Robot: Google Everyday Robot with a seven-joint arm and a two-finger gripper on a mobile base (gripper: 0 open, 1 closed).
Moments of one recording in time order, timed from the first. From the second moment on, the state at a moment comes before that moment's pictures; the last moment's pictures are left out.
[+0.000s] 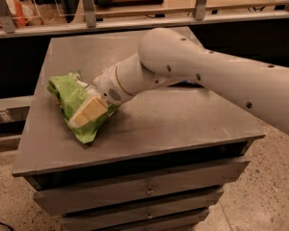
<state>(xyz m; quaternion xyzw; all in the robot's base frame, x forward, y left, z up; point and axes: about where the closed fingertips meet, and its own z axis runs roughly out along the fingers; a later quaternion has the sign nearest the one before) 0.543 0.133 0.847 -0.55 0.70 0.28 0.35</state>
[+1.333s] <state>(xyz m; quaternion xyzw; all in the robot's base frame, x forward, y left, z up) 0.558 0.146 0.914 -0.56 0.62 0.32 0.45</state>
